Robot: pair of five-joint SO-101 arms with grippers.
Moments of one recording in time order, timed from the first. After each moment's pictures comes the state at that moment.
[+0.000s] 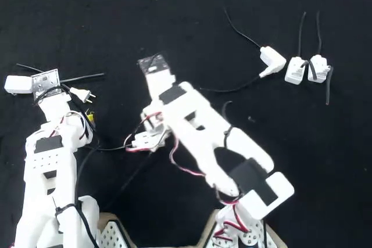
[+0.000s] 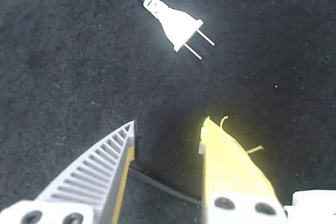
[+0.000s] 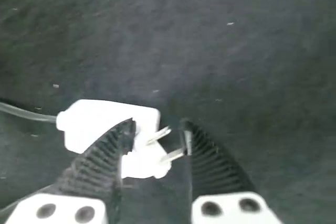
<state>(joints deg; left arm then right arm) -20.3 -44.2 69.0 35.6 0.7 -33.0 5.3 24.0 61.0 -11.5</state>
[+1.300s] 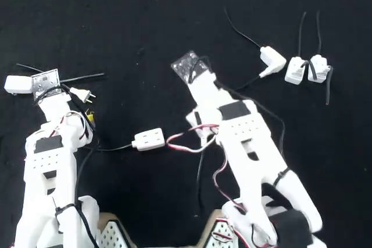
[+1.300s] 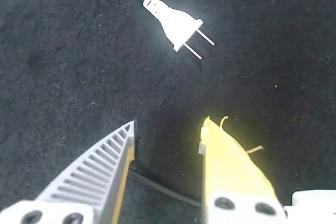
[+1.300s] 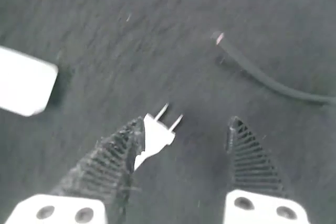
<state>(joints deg) -20.3 -44.2 69.0 35.6 0.7 -16.2 -25.0 48.8 52.5 21.3</state>
